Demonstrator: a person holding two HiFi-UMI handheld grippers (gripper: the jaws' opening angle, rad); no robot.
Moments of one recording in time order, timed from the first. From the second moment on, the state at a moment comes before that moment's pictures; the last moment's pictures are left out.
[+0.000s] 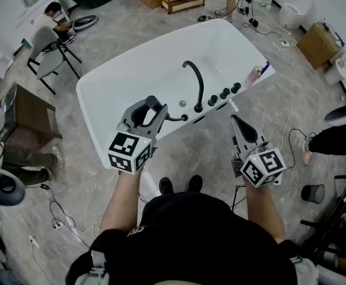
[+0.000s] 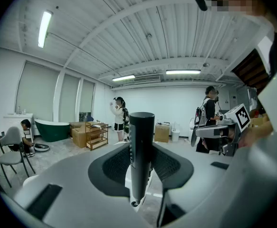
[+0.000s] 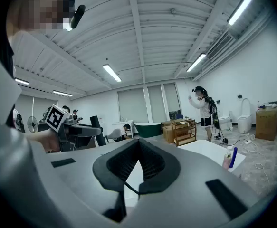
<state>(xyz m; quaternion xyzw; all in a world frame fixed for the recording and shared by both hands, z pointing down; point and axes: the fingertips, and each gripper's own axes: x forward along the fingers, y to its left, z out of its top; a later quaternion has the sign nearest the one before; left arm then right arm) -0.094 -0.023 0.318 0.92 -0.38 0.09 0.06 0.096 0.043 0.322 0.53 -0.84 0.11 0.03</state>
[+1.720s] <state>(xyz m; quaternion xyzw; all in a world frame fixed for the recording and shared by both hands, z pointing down) -0.074 -0.128 0.185 0.94 -0.33 0.00 -0.03 0.111 -0.029 0.333 0.57 -0.81 0.15 0.03</state>
